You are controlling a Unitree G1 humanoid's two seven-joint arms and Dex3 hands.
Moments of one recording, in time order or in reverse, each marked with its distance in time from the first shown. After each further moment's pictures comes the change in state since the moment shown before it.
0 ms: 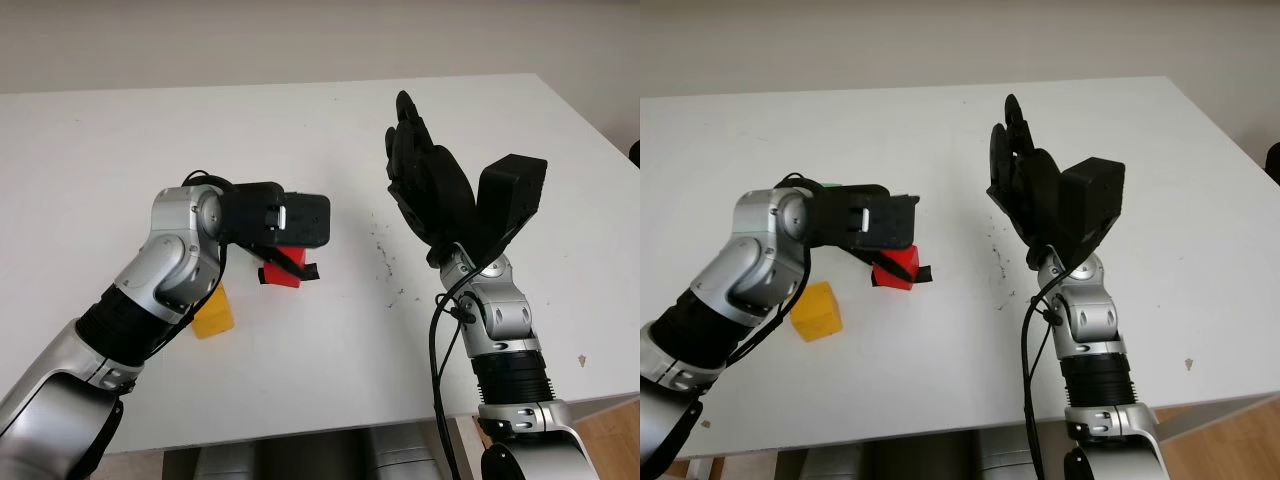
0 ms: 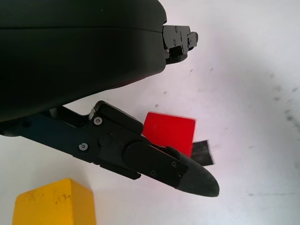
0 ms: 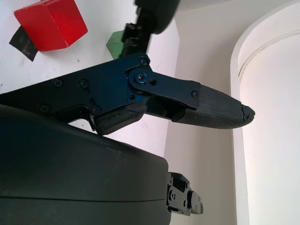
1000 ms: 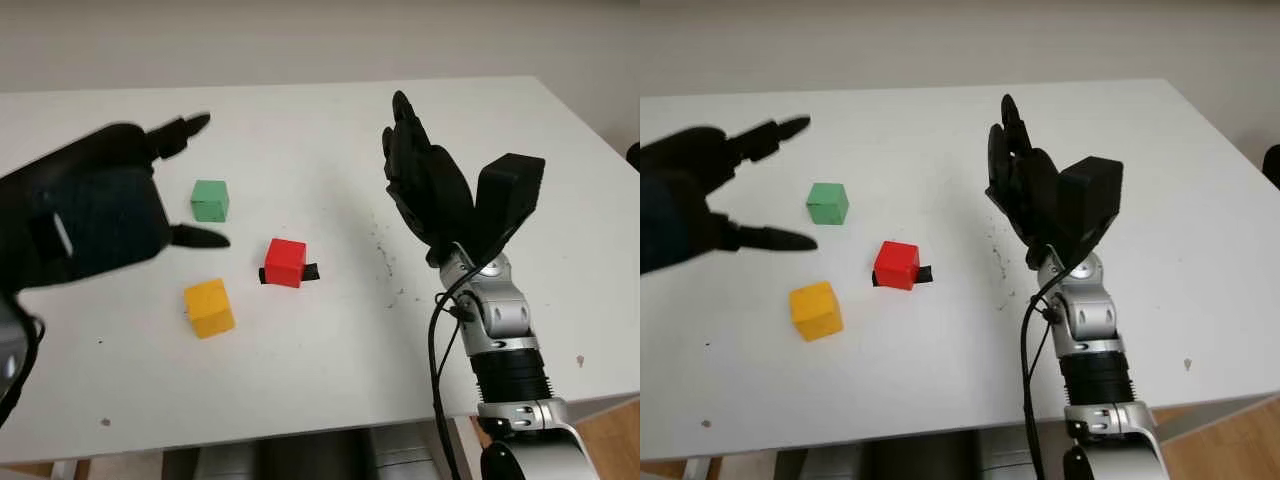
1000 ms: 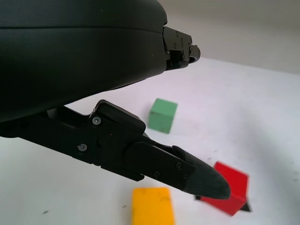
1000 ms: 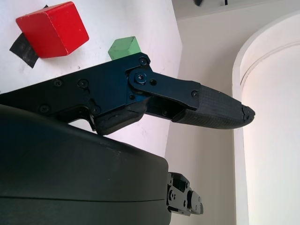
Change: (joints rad) left arm 0.496 0.413 0.531 -0.717 -0.225 0.285 0.023; right arm -0.012 0.000 0.000 0.039 -0.003 -0.016 0.039
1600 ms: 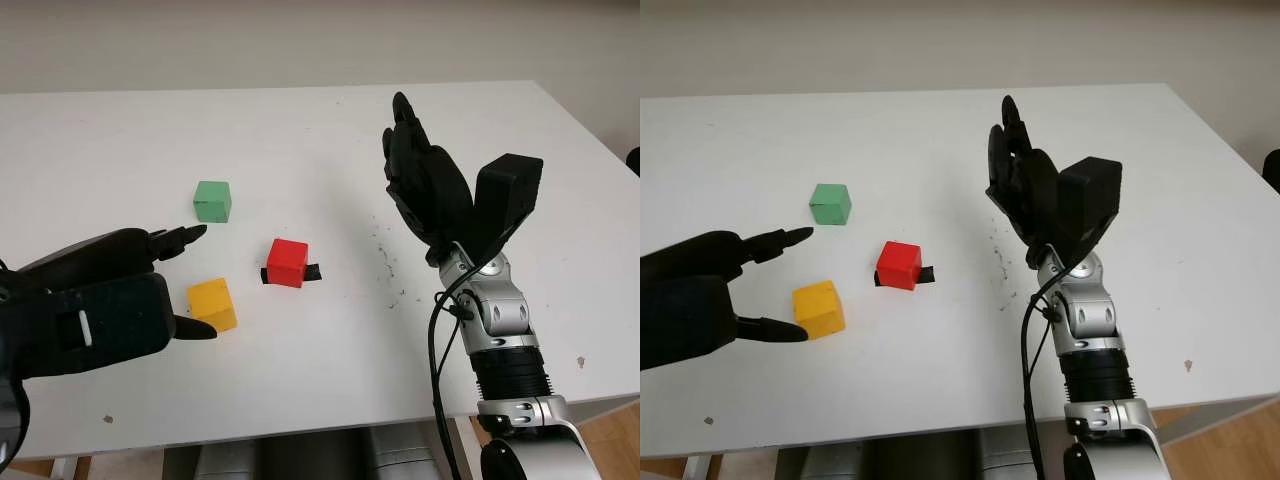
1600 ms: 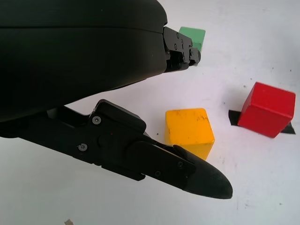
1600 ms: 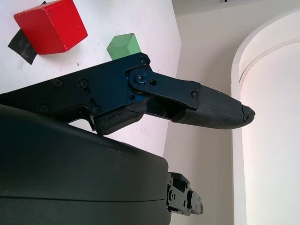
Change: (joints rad) left arm 0.268 0.039 -0.068 -0.072 -0.001 0.004 0.061; right arm -0.006 -0.003 -0.006 0.008 -0.001 -0.008 -0.004
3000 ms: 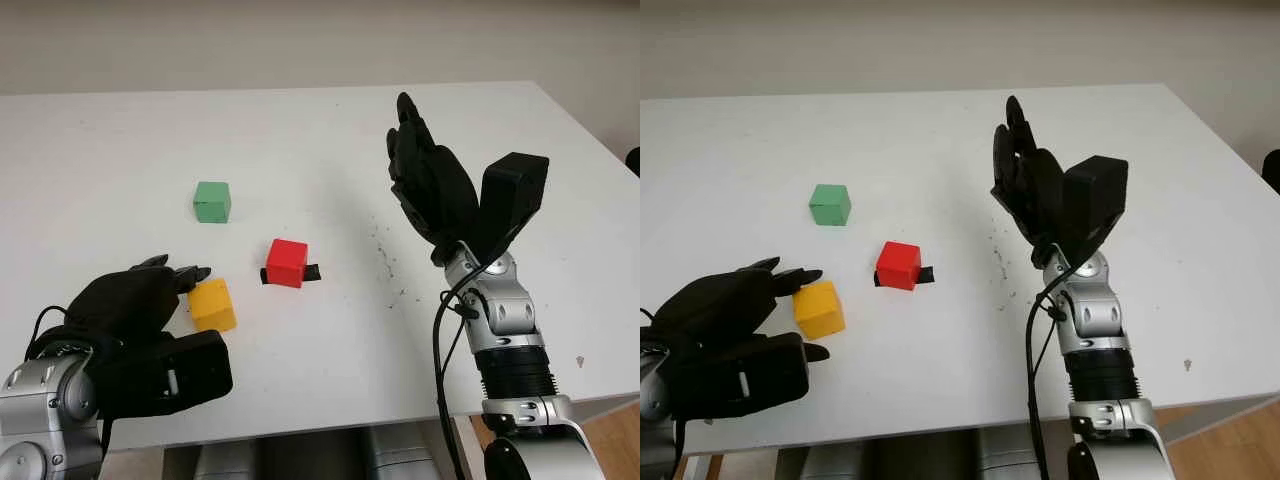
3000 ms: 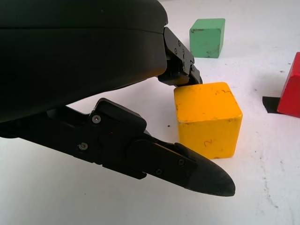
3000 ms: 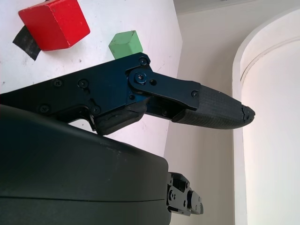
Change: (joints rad) left arm 0.102 -0.281 -0.150 0.151 0.502 -0.261 0.129; right arm 0.000 -0.015 -0.012 0.000 0.001 0.010 0.013
